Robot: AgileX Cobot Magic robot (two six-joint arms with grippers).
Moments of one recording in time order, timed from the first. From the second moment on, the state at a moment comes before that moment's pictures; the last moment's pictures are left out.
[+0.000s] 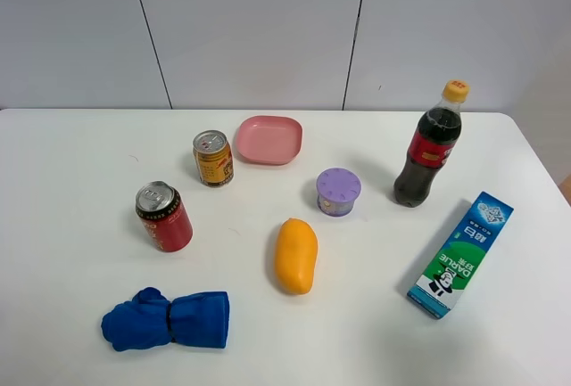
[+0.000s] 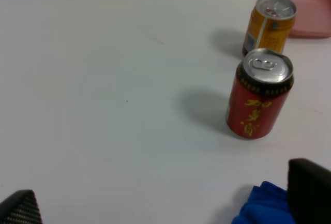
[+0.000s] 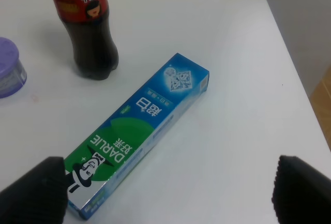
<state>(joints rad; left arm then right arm) 0.07 -0.01 -0.51 -0.04 1.06 0.05 -0.06 0.00 -0.50 -0.03 1.06 0.06</state>
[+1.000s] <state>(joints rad) 0.07 -0.01 -0.51 -0.04 1.06 0.05 -0.06 0.00 -0.50 -0.03 1.06 0.06</state>
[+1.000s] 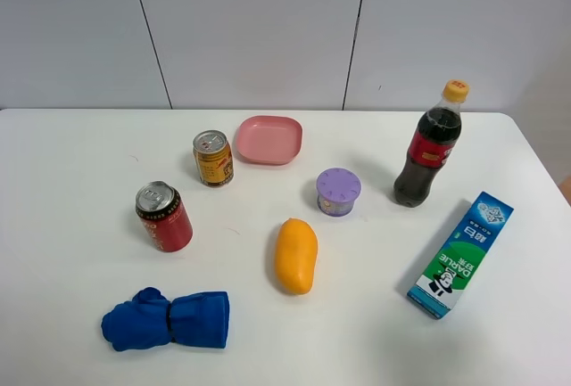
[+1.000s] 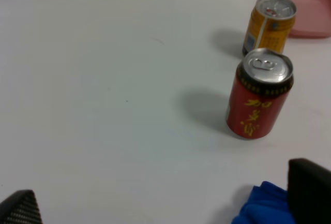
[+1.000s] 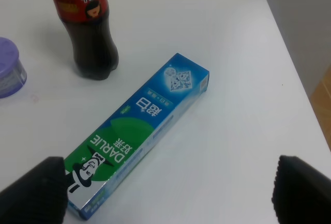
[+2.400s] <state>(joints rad) -0.05 1.34 -1.33 -0.23 1.01 0.45 -0.06 0.00 -0.50 -0.03 1.06 0.06</state>
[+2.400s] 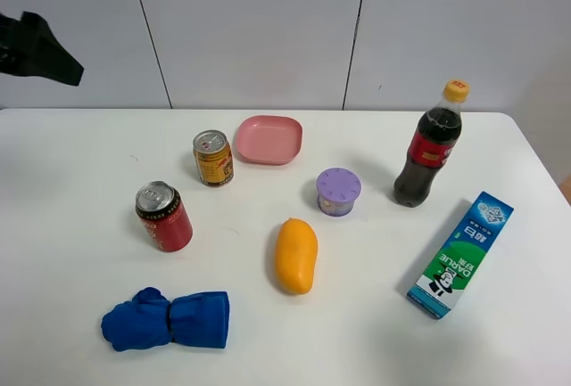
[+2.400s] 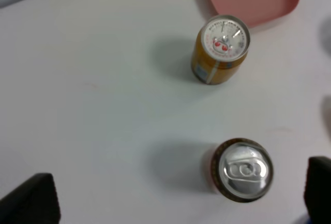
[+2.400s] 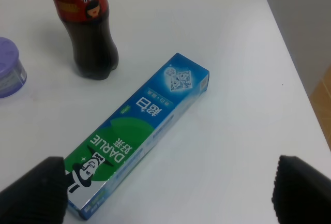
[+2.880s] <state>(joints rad) -0.33 1.78 -1.59 -0.10 1.01 0.45 -0.06 0.00 -0.50 -0.03 1.06 0.06</state>
